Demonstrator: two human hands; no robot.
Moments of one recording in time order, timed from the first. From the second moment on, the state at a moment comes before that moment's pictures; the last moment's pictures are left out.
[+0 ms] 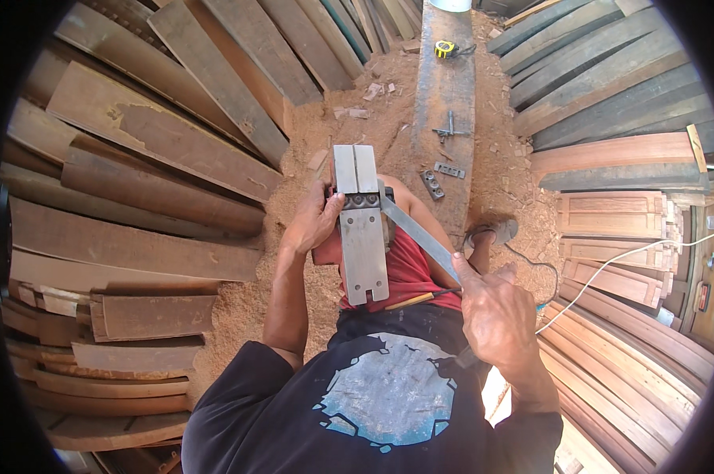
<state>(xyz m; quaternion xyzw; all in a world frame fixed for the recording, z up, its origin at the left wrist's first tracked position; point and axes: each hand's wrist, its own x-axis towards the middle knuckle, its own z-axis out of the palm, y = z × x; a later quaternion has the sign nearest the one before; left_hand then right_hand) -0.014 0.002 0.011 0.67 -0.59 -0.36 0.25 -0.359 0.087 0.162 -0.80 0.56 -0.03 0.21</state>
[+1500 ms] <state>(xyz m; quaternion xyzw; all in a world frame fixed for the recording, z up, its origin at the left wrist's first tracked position) -0.013 0.006 0.003 0.64 -0.58 -0.42 0.27 -0.417 0.118 0.004 -0.38 0.68 -0.37 0.51</state>
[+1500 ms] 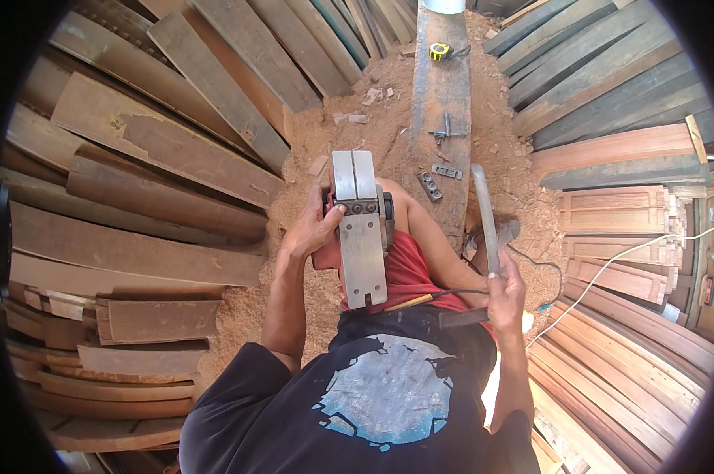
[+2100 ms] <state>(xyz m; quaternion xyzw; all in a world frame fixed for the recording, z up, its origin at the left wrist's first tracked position) -0.021 0.013 0.002 0.62 -0.47 -0.47 0.41 -0.413 0.125 -0.011 -0.40 0.68 -0.36 0.50</state>
